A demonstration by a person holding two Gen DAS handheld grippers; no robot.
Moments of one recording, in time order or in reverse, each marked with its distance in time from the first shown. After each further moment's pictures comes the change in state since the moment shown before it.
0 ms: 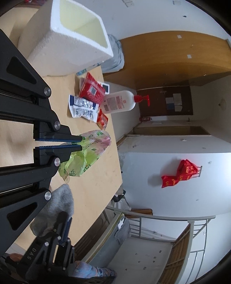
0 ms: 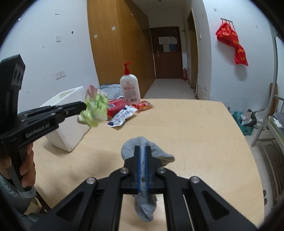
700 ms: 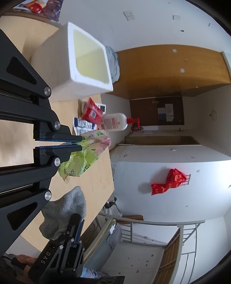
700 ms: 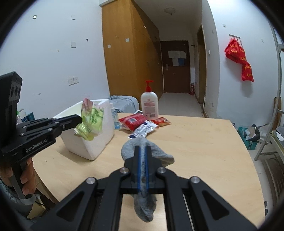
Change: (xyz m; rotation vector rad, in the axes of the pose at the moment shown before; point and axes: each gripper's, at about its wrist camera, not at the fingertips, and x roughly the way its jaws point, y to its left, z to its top) left arm -0.084 0.025 -0.018 -0.027 -0.084 0.067; right arm -0.032 0.058 0.006 -0.064 -0.102 0.049
